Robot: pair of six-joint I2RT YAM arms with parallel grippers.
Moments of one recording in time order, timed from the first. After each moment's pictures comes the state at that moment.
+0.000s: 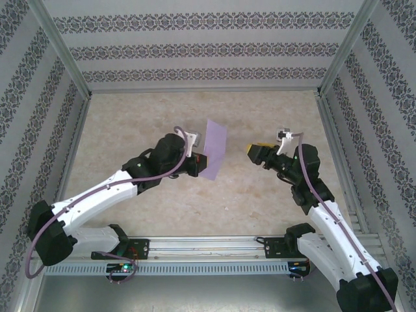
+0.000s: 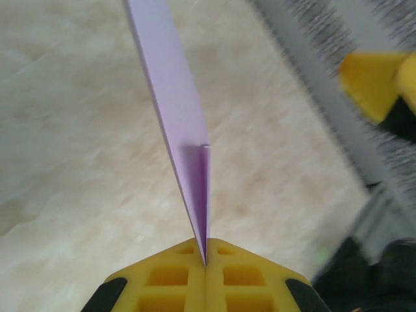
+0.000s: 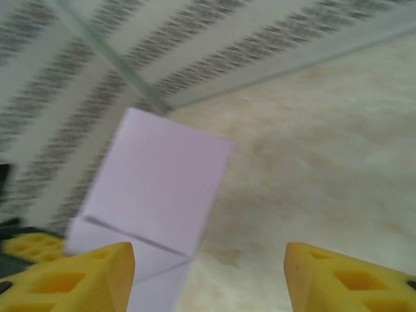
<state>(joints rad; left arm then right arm) -0.80 1.25 1.02 -0.41 0.08 -0.53 0.24 0.75 0.57 -0.10 -0.42 0.55</state>
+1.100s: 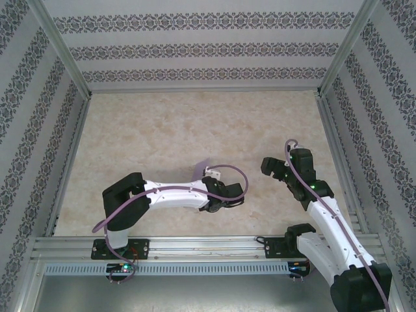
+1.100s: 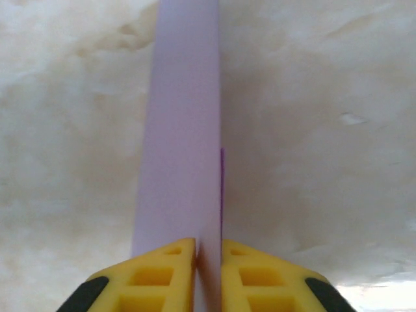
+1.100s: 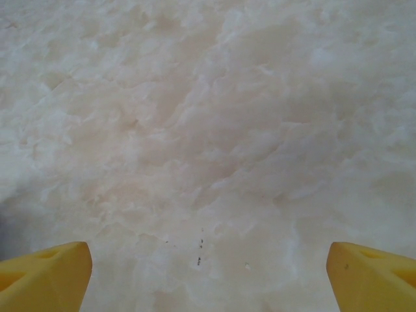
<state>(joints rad) -1.17 1.87 1.27 -0.92 -0.55 -1.03 0.15 0.82 0.55 -0.49 -0.04 0.41</state>
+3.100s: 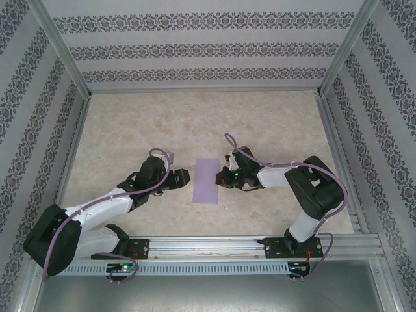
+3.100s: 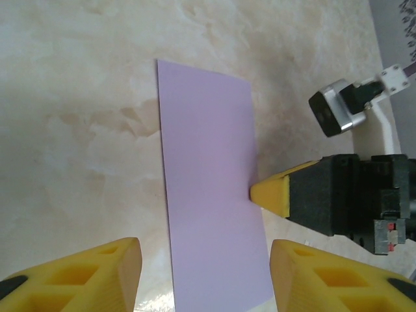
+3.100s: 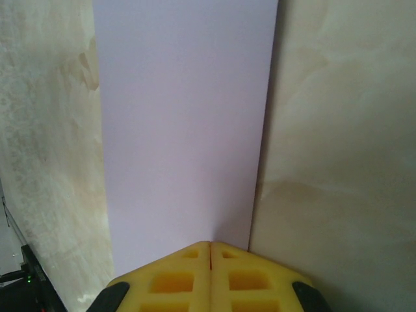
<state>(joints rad) -0.56 1.17 0.46 0.06 0.21 -0.76 0.55 1.70 0.65 0.11 -0.54 0.78</state>
